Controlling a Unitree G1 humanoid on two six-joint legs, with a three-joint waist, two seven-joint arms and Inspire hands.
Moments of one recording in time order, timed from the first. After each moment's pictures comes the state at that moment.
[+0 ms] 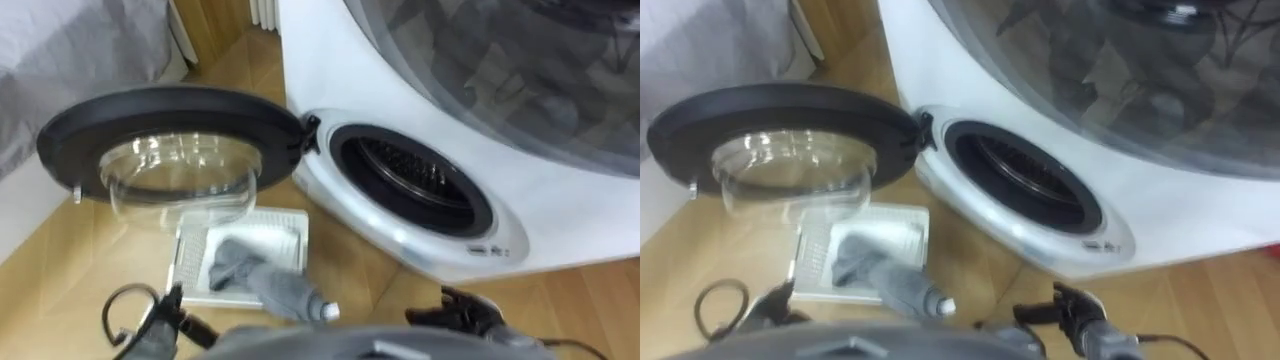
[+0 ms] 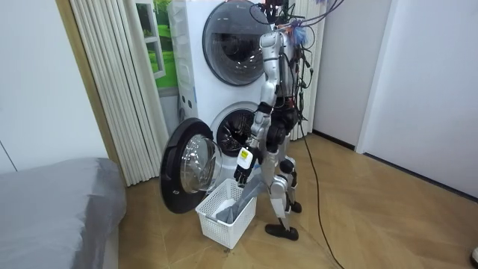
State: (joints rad) left arm 0.05 0.20 -0.01 1.14 0.36 0.01 0.09; right arm -0.02 -0.23 0.10 1.33 0.11 -0.07 0.13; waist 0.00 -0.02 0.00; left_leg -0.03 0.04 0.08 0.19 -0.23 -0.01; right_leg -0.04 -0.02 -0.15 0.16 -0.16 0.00
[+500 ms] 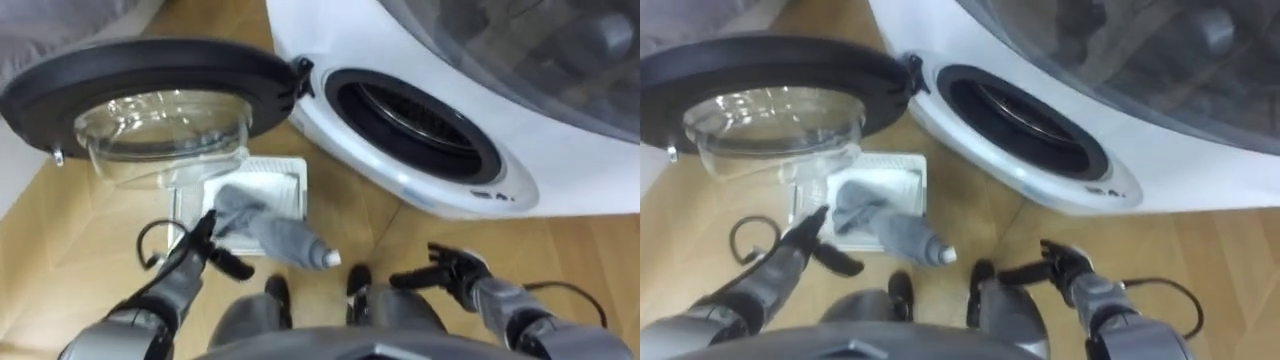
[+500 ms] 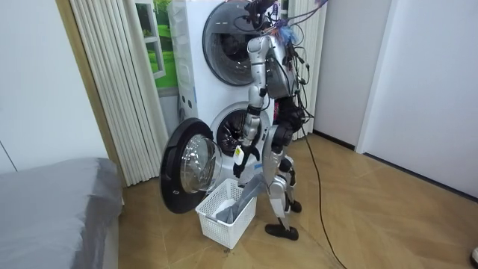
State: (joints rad) left arm -0.22 0.15 -0.14 1.27 0.42 -0.07 0.11; right arm -0.20 -0.21 0.16 1.36 0.07 -0.08 0.08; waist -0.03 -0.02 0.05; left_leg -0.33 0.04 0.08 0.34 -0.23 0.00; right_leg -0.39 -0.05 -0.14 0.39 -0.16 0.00
